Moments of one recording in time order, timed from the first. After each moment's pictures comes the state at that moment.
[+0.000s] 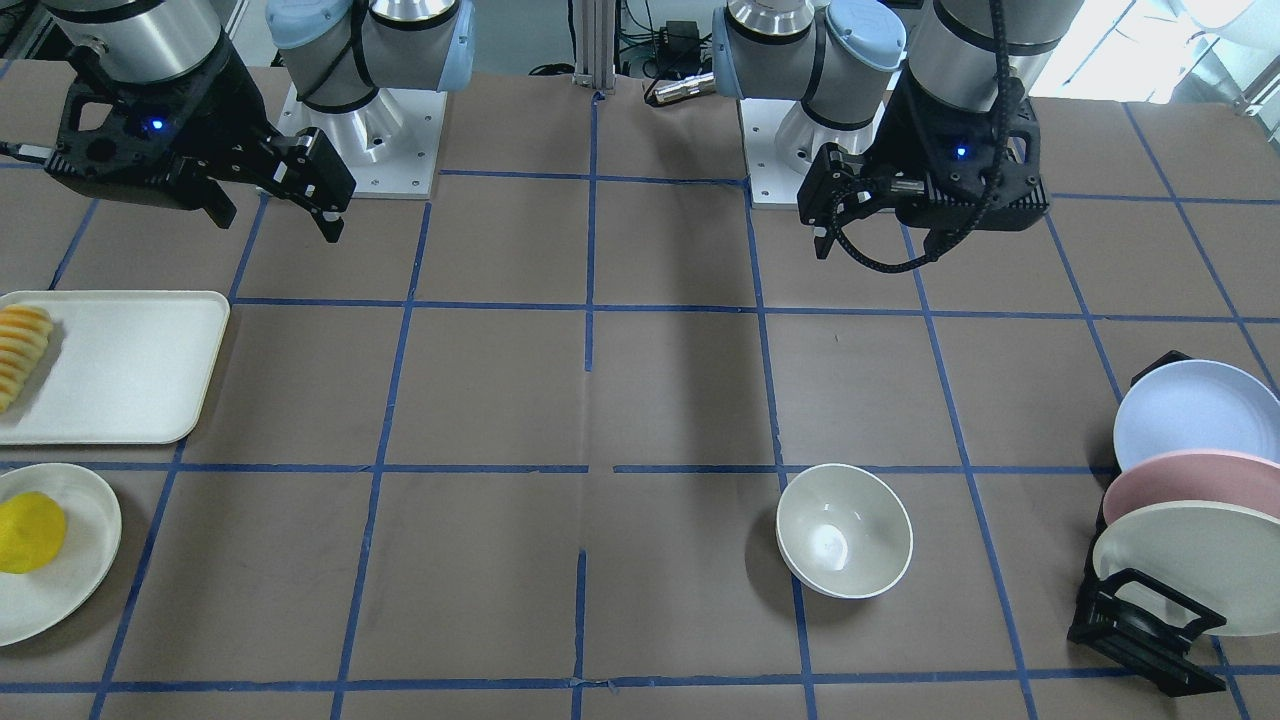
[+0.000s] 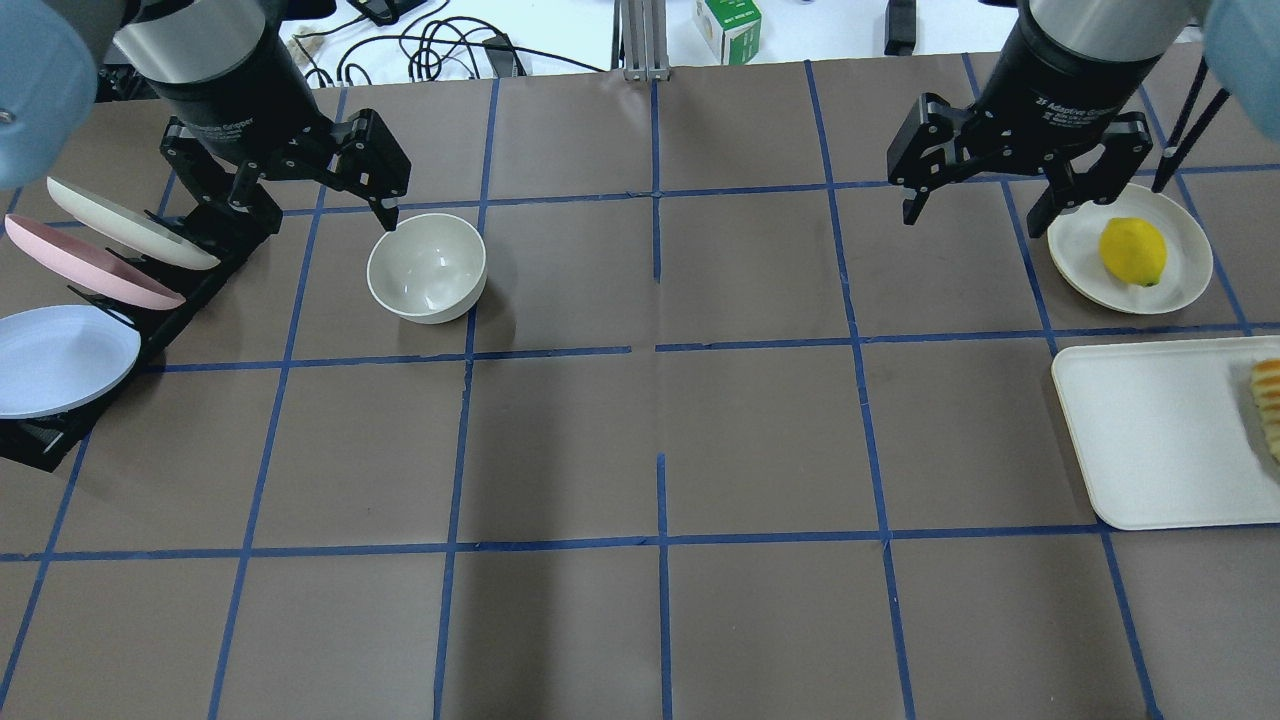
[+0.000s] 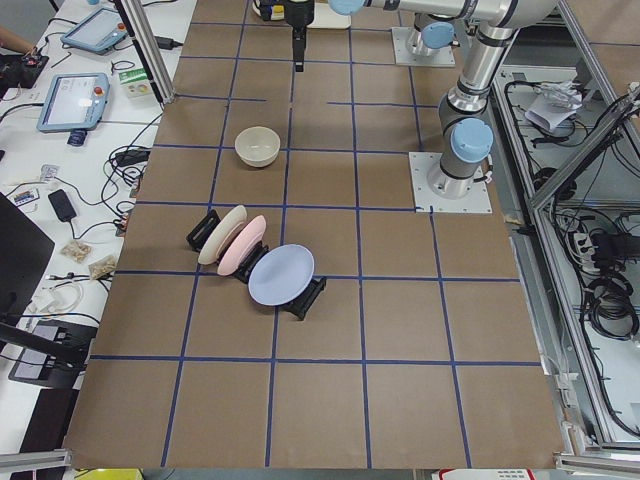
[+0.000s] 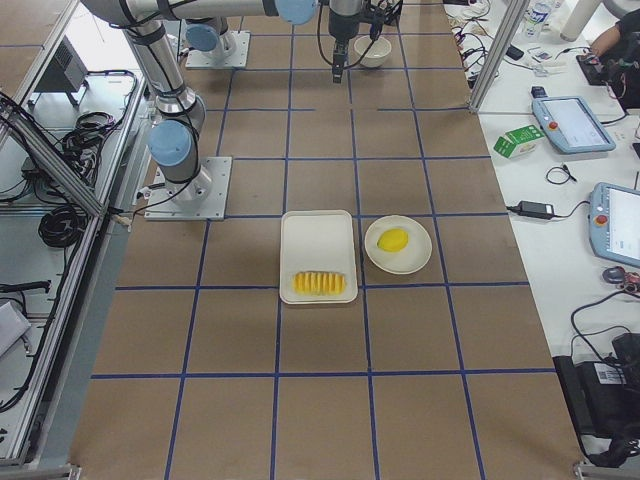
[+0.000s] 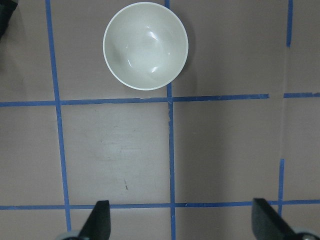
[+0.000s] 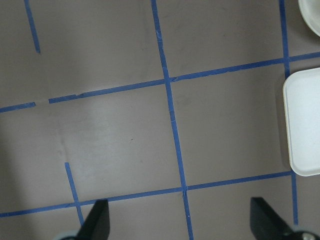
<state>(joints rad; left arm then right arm) -1.59 -1.60 -1.47 -1.64 1.59 0.00 1.54 -1.59 1.52 -1.47 -1.53 0.13</state>
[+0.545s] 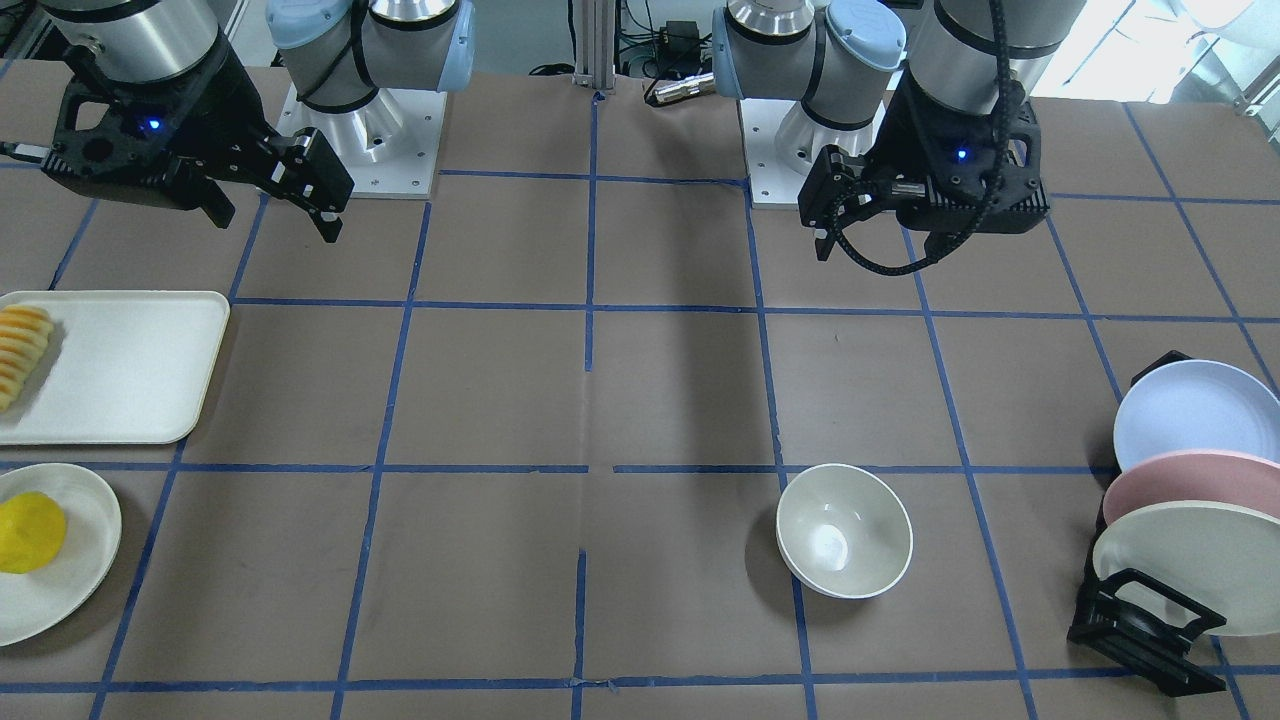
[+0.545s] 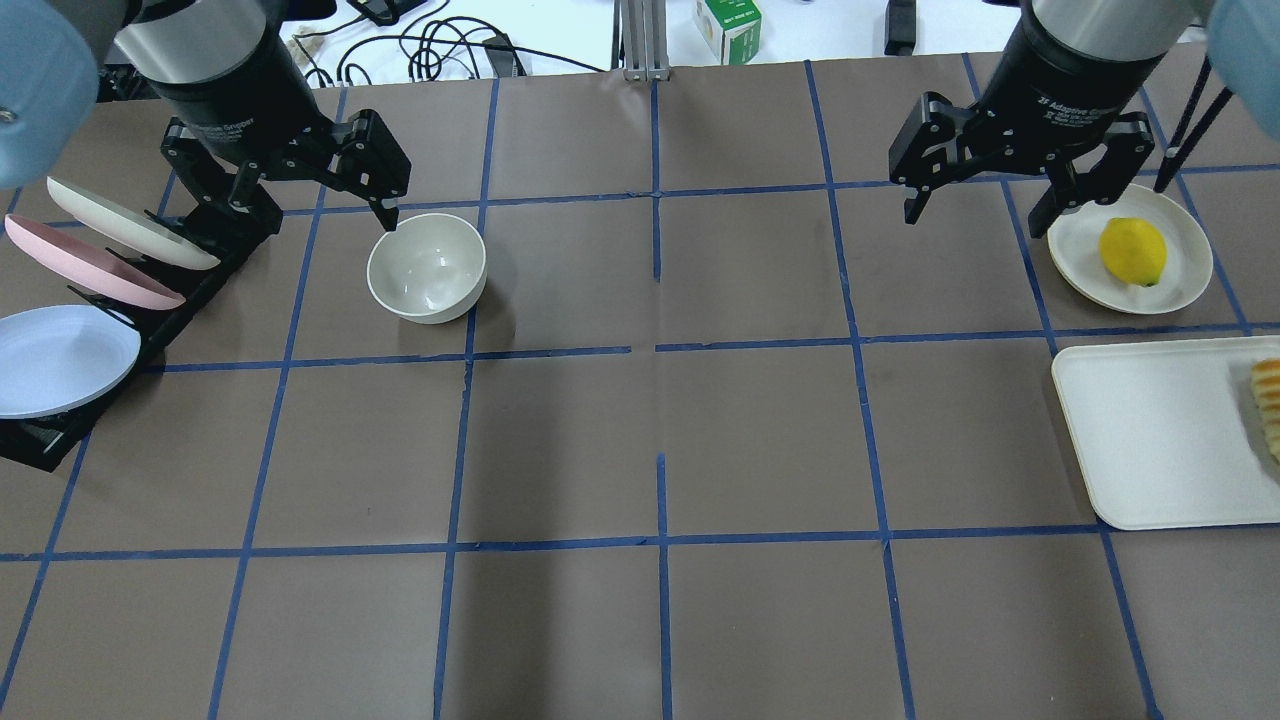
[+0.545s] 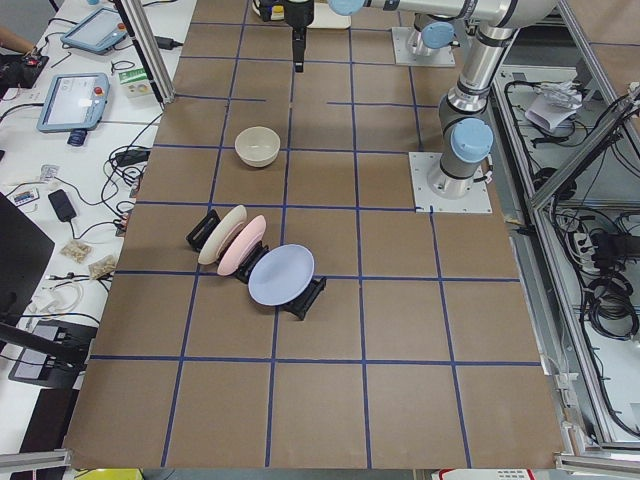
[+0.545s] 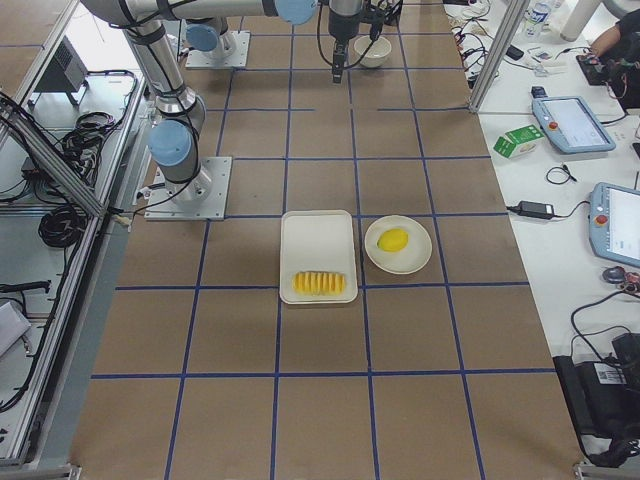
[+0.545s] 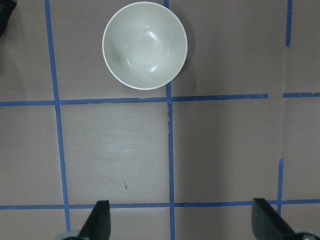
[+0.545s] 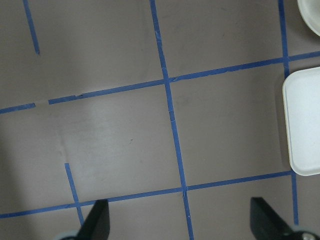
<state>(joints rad) -1.58 -1.61 -1.47 -1.64 1.59 0.01 1.53 -1.59 1.52 -1.48 -1.53 0.13</state>
